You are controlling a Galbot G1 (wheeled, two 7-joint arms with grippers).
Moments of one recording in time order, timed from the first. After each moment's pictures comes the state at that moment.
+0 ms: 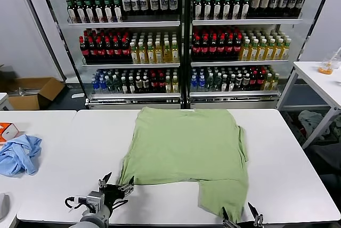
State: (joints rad) left arm 1.49 -1.21 -0.41 -2.07 -0.30 0.56 -0.17; right arm -1.92 1.19 0.38 2.25 0.21 -0.32 0.30
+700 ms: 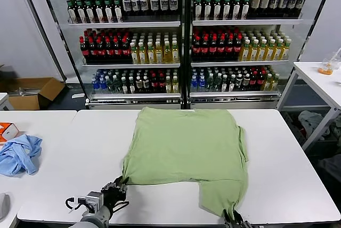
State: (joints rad) left arm 1.50 -1.21 -0.42 -2.08 -0.39 0.57 -0.14; right arm -1.94 1.19 0.37 2.27 0.27 -0.34 0.31
